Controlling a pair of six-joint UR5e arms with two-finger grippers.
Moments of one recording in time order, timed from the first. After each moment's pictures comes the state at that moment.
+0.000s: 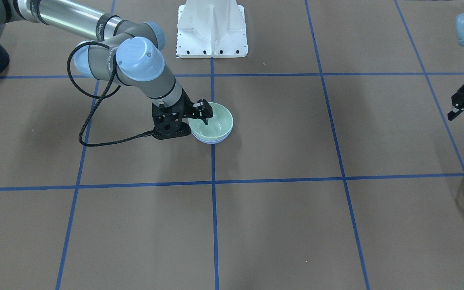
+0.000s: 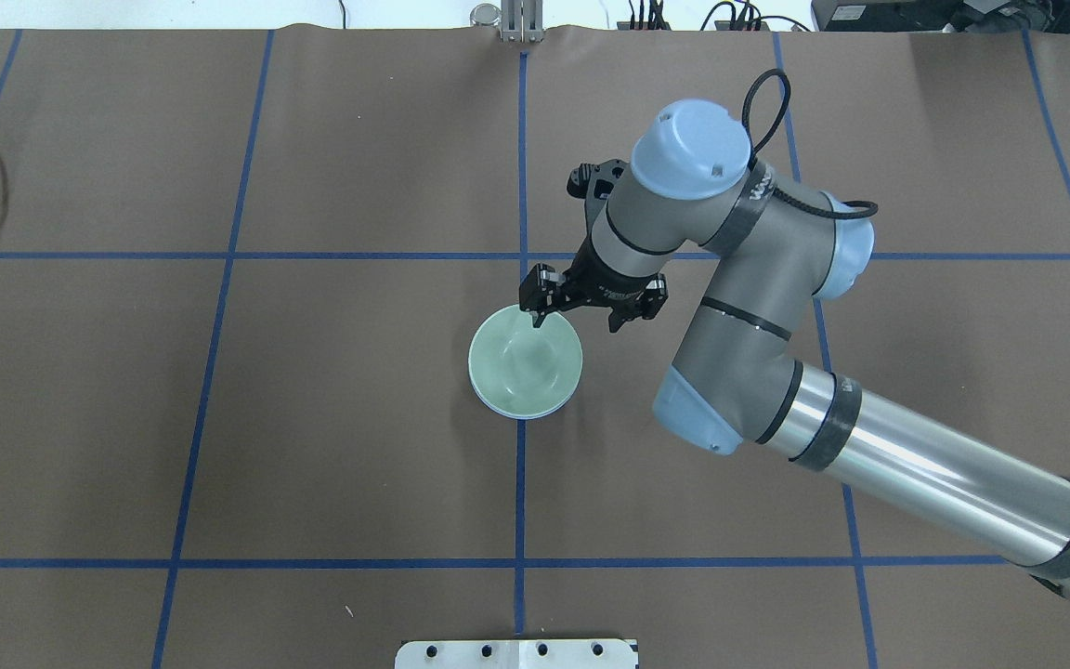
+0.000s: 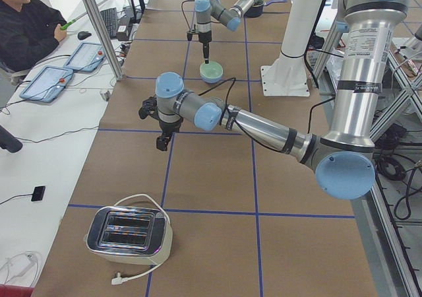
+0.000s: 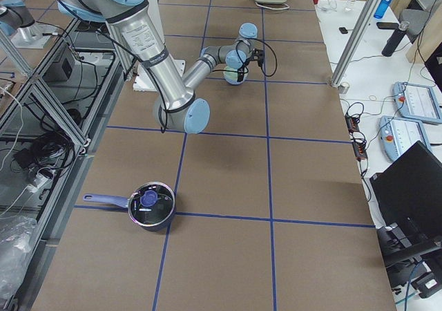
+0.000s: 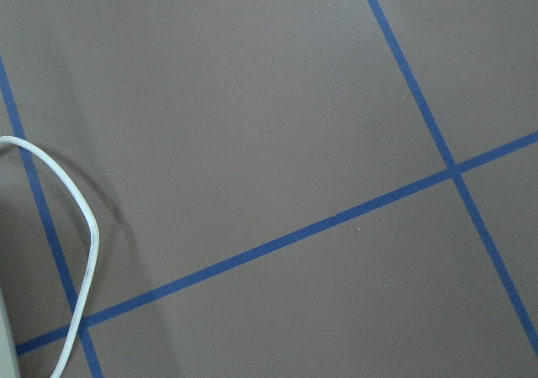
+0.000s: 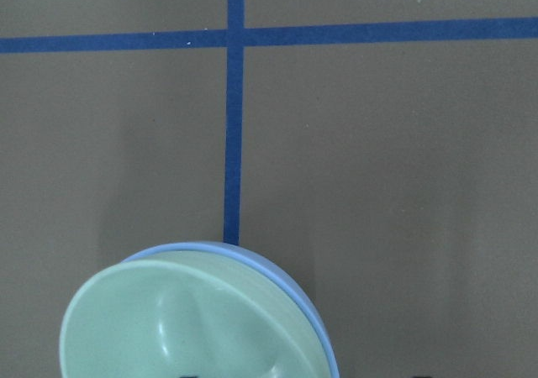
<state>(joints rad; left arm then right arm) -1.34 -1.67 -1.81 -1.71 -2.34 -0.11 0.66 -0.88 1.56 -1.37 2.18 1.16</state>
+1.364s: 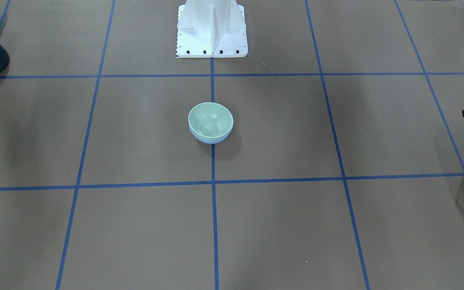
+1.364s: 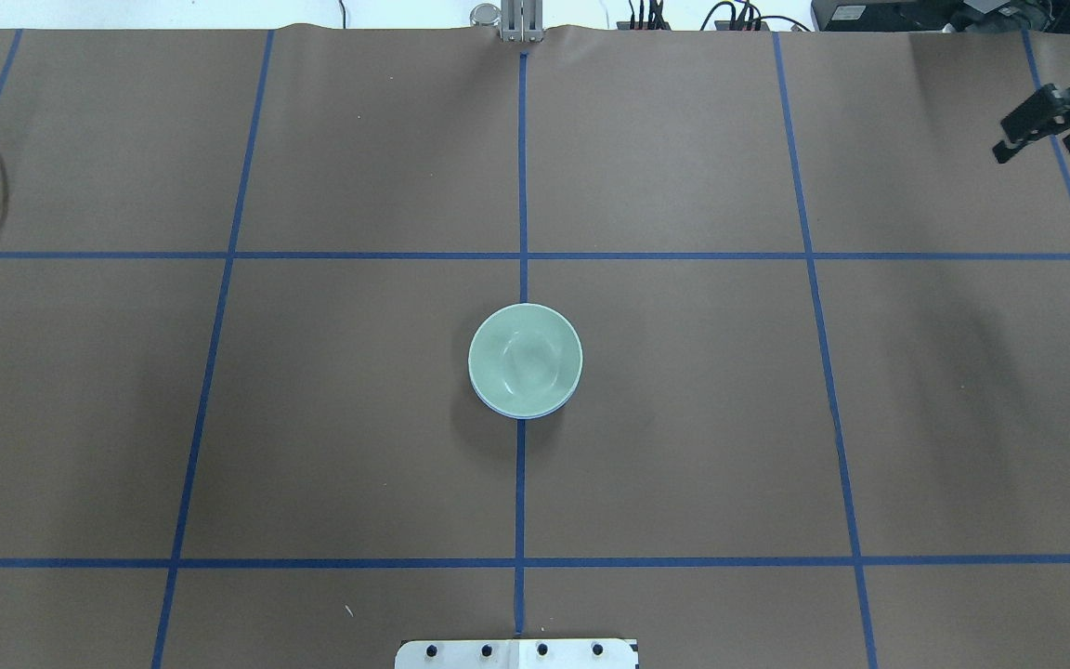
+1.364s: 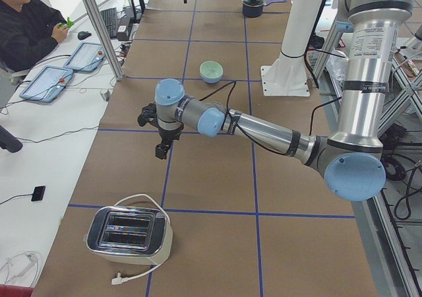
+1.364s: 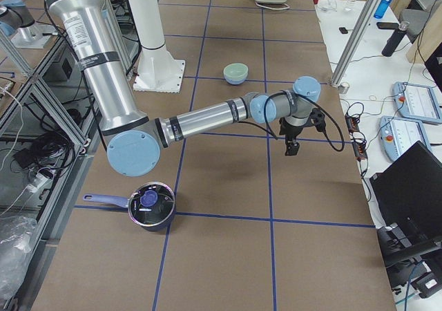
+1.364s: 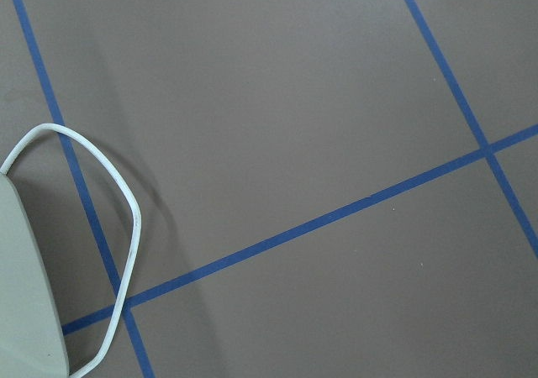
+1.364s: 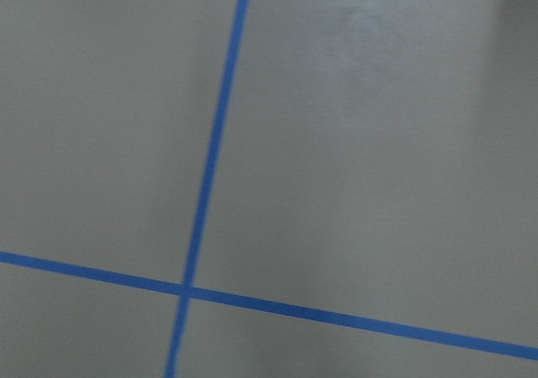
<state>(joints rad) -1.39 -1.64 -1.80 -1.69 -2.34 -0.02 1.35 -1.26 1.54 -1.62 2.35 0.12</state>
